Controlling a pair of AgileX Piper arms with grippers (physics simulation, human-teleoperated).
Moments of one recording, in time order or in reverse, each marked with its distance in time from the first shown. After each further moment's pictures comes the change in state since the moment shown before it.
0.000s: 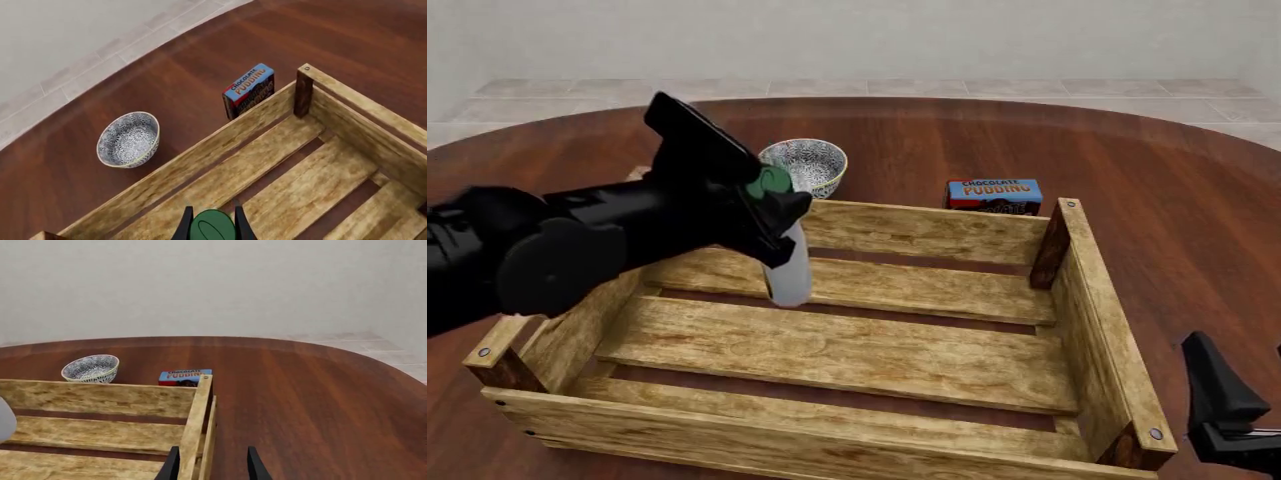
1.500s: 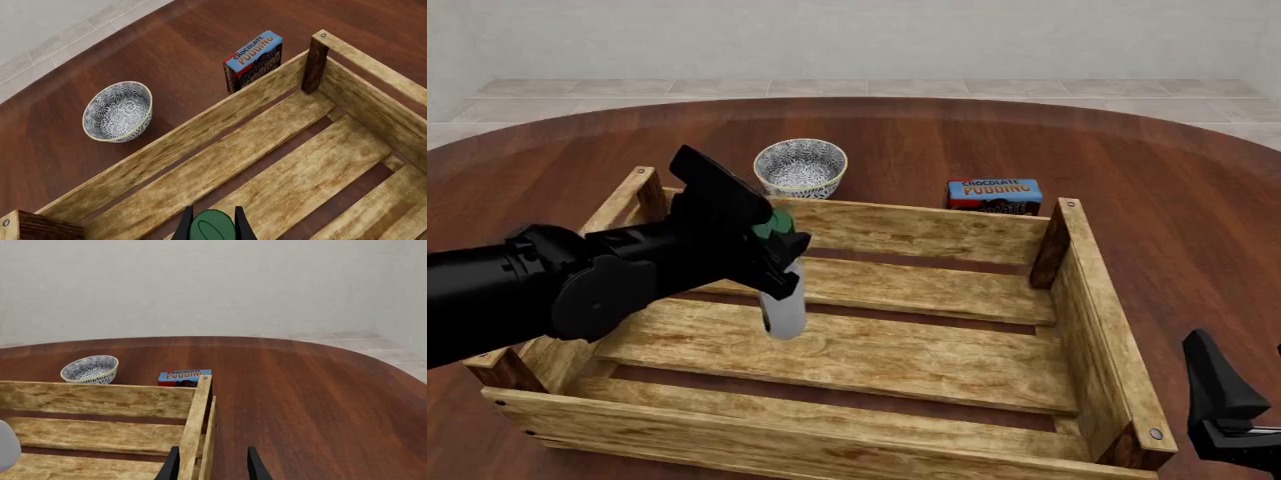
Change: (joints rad) left arm 0.024 0.092 0.085 -0.085 -0.030; right arm -0.004 0.015 0.000 -0.014 0.005
